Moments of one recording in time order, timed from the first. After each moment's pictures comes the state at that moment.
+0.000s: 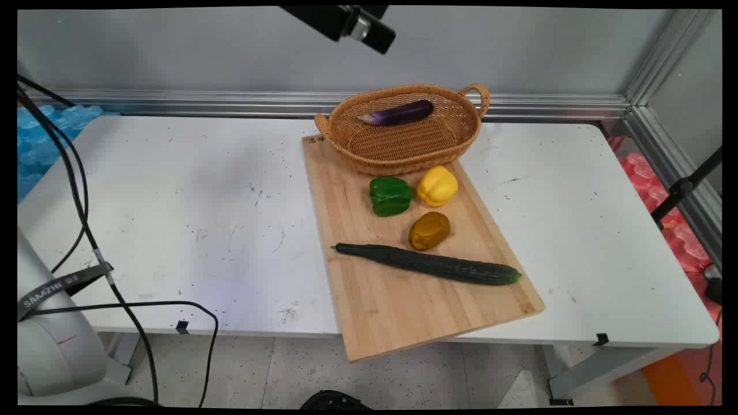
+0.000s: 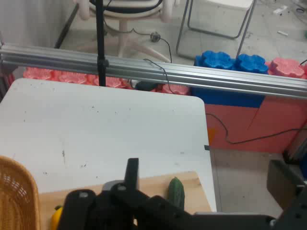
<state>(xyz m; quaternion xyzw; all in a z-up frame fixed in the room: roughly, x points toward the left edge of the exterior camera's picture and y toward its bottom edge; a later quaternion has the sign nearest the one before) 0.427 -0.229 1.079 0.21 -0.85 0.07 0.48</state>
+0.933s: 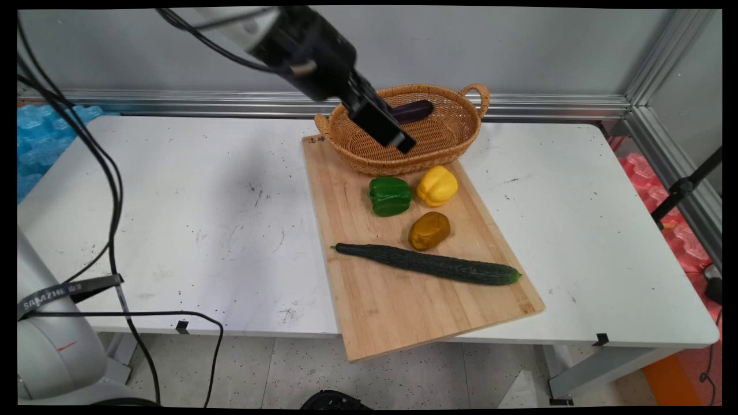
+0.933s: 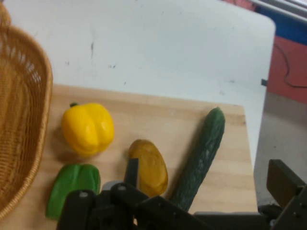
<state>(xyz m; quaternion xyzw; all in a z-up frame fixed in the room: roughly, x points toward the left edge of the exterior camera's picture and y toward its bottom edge) 0.357 -0.247 0.996 0.35 -0.86 0.06 0.35</state>
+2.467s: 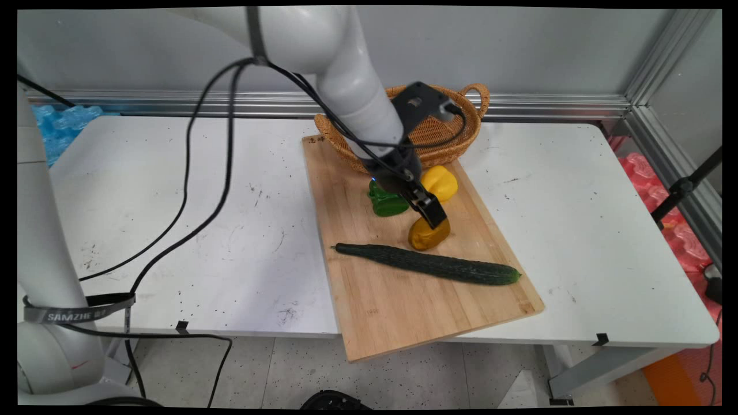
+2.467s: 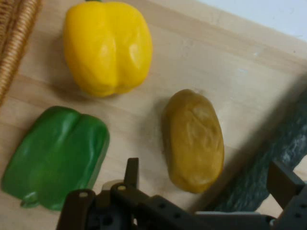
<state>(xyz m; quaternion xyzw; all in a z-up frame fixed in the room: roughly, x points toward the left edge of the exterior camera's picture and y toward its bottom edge) 0.246 -0.309 0.858 0.48 -0.86 0.04 0.19</state>
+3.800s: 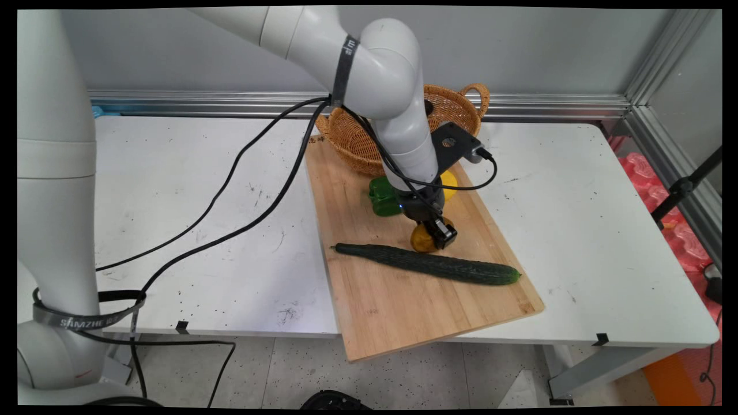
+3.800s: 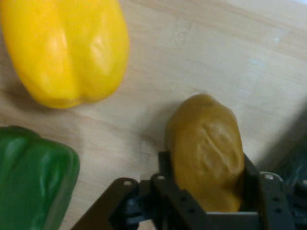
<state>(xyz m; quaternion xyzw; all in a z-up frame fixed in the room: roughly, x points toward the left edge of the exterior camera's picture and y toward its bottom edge) 0.191 -0.328 0.806 0.47 -0.87 0.05 0.14</state>
